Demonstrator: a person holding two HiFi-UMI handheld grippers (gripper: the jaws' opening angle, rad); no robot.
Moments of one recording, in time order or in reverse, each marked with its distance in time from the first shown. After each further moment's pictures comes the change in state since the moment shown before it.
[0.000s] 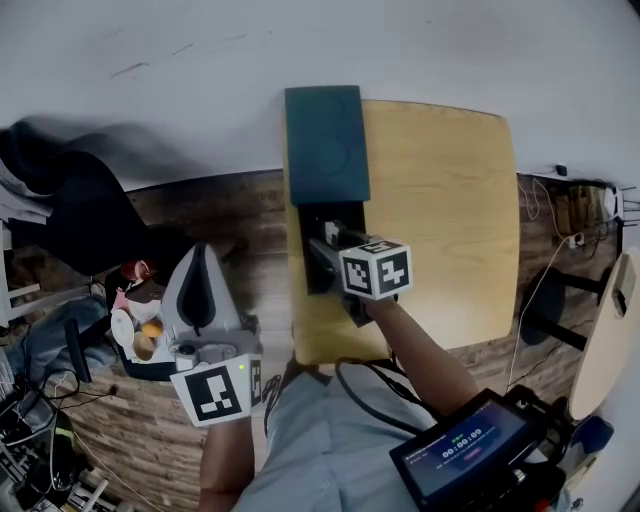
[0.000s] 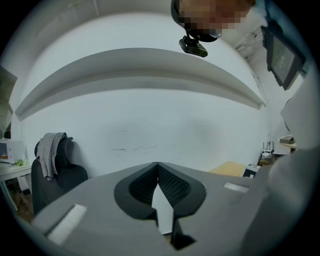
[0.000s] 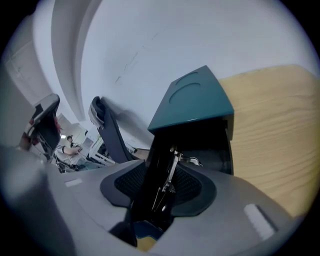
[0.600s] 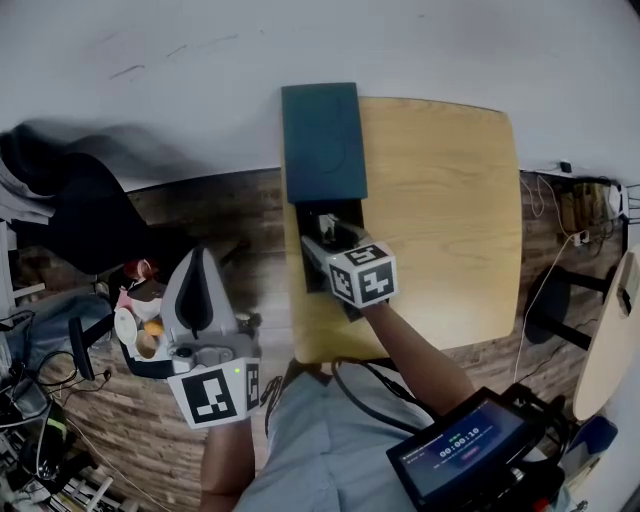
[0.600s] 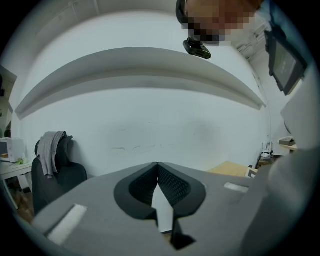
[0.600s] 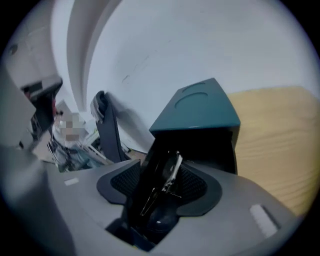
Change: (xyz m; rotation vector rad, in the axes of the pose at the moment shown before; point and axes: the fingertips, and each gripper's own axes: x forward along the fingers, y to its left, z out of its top) left arm -0.009 -0.009 0.002 -0.008 0.011 -0.001; right arm 0.004 0.000 0.003 -0.154 -0.083 -0.070
